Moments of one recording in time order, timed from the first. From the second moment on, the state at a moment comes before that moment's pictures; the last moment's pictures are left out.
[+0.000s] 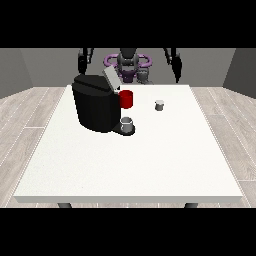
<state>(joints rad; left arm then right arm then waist) 0.02 0.13 0.00 -1.56 -0.01 0.02 0.03 0.00 -0.10 0.00 -1.57 0.01 0.02 0.03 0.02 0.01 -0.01</state>
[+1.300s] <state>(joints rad) -0.24 0.39 -0.03 -1.36 -0.31 -0.18 -0.05 -0.12 -0.03 0.00 -1.48 0.16 -0.15 -0.04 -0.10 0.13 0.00</state>
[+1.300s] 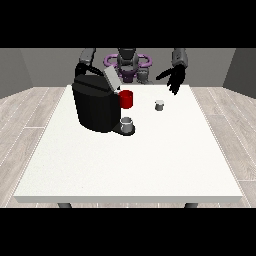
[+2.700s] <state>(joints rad) -0.52 0.37 -0.13 -0.86 -0.75 0.01 -0.16 -0.26 -0.01 0.04 -1.32 0.16 -0.16 0.00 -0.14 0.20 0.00</state>
